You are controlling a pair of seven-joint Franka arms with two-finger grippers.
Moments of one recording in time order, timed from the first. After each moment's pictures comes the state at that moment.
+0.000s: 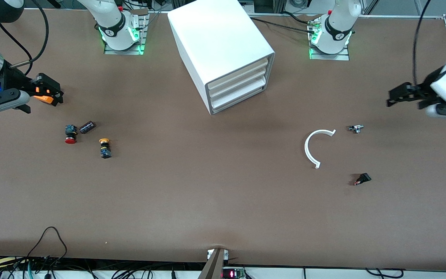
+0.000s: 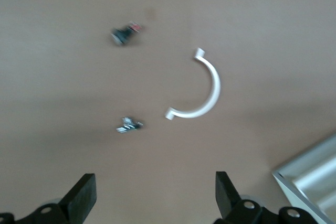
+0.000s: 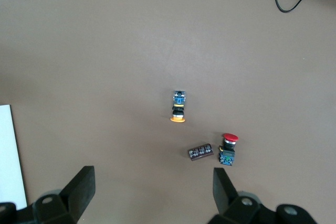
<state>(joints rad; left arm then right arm) 0.06 0.03 -0.06 -1.70 -0.10 1.61 0.09 0.01 -0.01 0.03 -1.71 0.04 1.75 -0.30</state>
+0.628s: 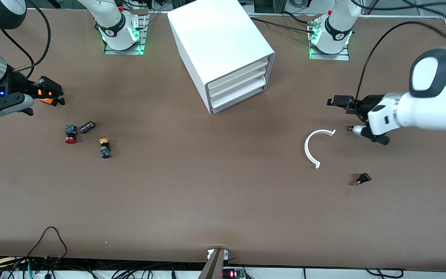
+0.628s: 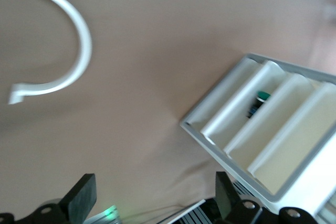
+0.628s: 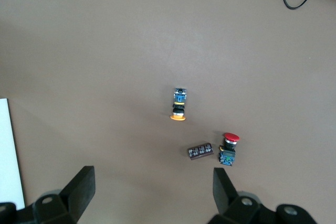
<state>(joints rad) 0.05 0.28 -0.11 -1.74 -0.49 1.51 0.30 0.00 0.02 0.03 -1.71 0.04 1.74 -0.33</state>
